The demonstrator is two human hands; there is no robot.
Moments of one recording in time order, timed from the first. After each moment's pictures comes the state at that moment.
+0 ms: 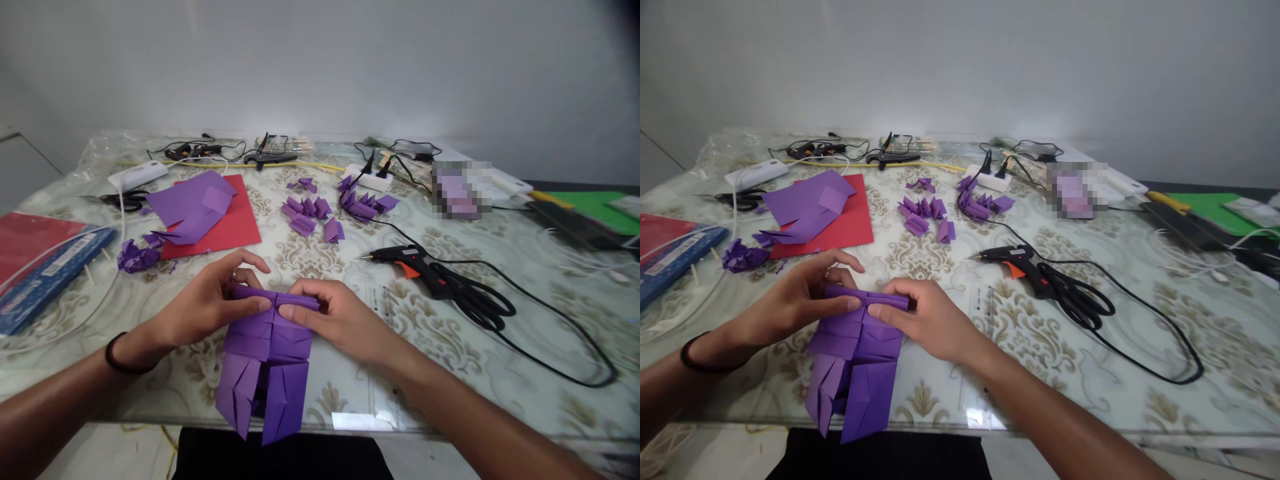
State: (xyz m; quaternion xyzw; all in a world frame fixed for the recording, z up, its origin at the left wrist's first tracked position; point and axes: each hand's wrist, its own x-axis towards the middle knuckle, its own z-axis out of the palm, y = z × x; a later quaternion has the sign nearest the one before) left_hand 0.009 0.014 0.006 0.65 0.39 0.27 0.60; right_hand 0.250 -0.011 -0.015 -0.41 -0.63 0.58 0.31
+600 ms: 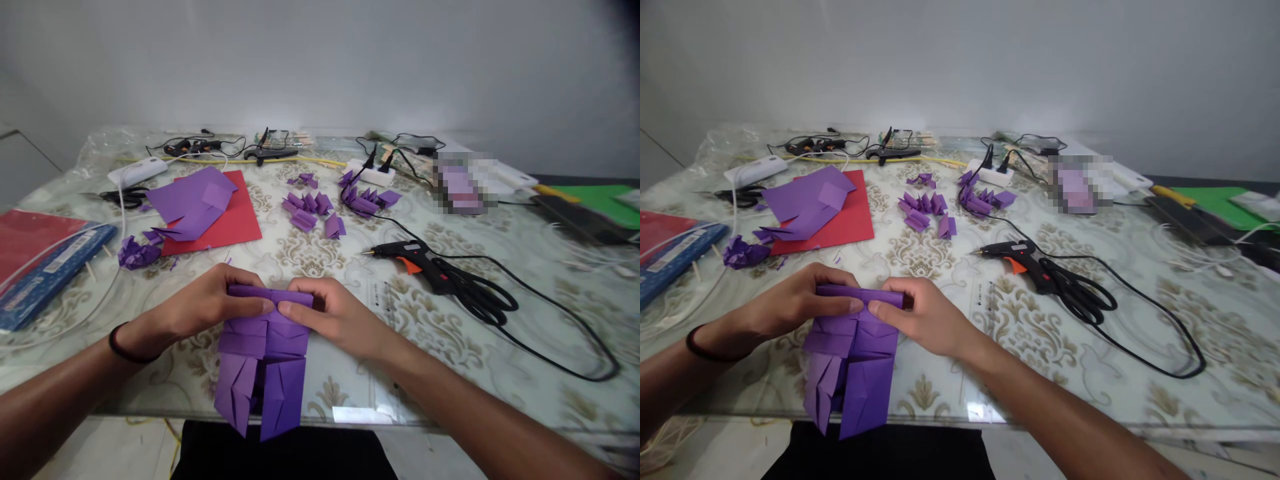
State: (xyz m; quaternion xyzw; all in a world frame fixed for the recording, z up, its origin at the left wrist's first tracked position) left_hand 0.010 0.019 0.013 0.63 0.43 0.15 0.62; right_hand 0.244 -0.012 -0.017 -0.39 -0.61 0.62 0.31
